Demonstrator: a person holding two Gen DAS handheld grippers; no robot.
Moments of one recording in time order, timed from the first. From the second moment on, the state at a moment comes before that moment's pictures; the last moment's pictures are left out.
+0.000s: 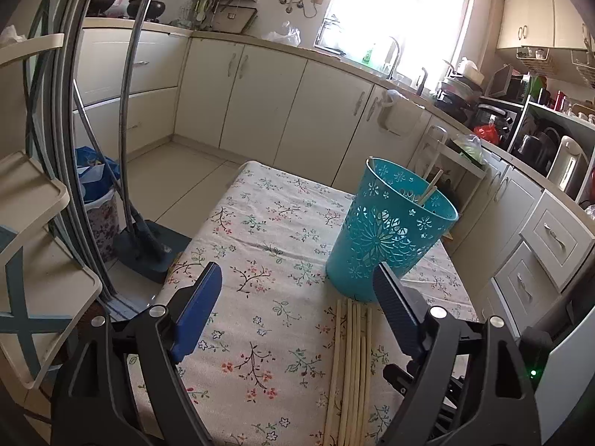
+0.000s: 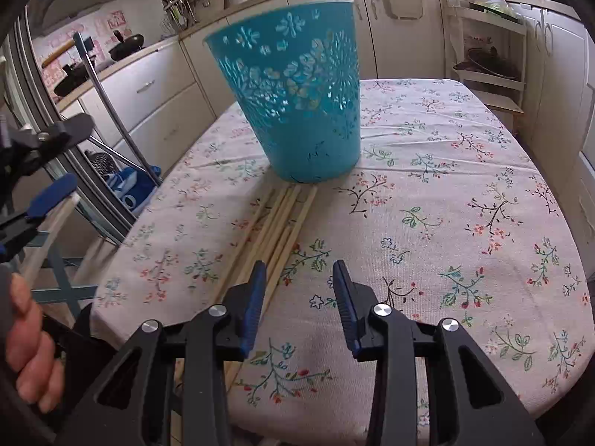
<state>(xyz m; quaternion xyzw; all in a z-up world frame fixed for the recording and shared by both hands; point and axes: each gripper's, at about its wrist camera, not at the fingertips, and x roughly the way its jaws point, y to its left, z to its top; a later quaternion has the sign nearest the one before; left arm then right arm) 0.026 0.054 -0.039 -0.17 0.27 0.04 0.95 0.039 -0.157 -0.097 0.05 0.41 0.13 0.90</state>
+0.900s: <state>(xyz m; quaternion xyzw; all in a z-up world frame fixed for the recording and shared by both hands) 0.112 -0.012 -0.122 0.00 0.44 0.01 0.90 0.060 -0.219 -0.098 0.00 0.45 0.14 0.88</state>
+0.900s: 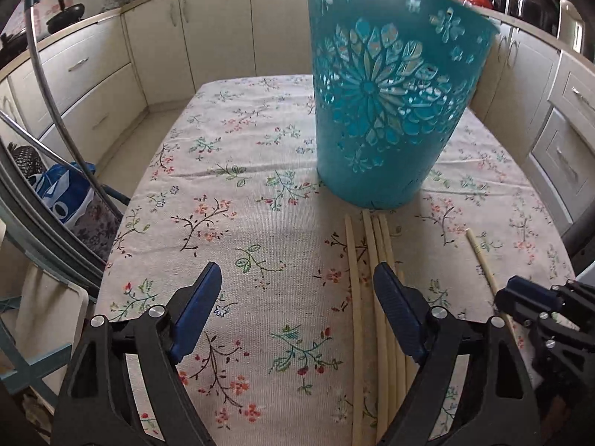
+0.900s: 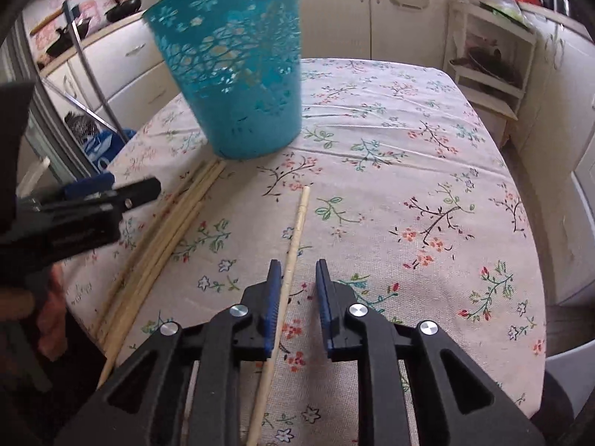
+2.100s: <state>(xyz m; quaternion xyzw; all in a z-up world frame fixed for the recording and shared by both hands) 0.133 -0.036 -0.130 0.00 0.45 -0.04 0.89 0.082 -0.200 -0.099 -0.07 0.44 0.14 0.88</state>
